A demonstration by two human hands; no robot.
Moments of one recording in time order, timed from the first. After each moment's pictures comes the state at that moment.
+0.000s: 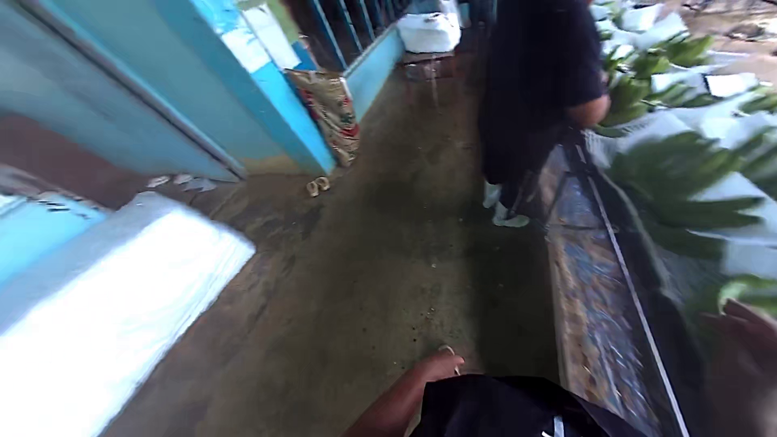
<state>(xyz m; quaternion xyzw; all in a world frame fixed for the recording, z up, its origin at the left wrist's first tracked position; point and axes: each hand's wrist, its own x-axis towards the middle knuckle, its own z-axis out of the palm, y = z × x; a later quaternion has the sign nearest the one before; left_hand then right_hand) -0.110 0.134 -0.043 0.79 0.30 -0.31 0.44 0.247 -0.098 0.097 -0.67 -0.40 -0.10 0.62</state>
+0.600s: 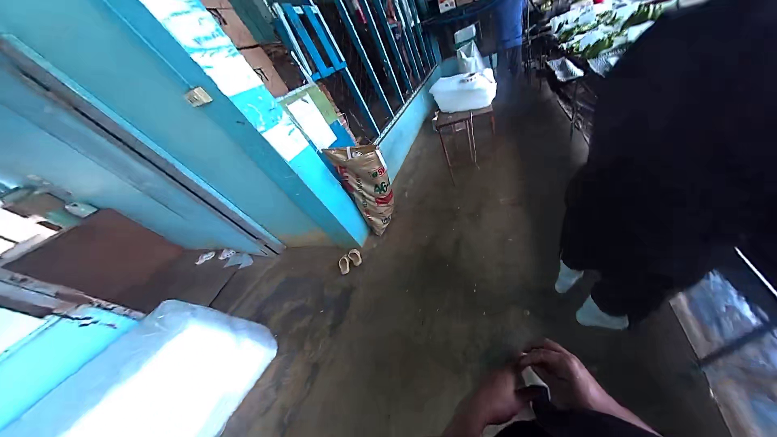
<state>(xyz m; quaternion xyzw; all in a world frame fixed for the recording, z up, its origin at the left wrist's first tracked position) 0.021 0.627 0.044 0.85 0.27 -0.03 0.45 0.189 0.535 0.017 -0.57 -0.59 0.28 0.50</state>
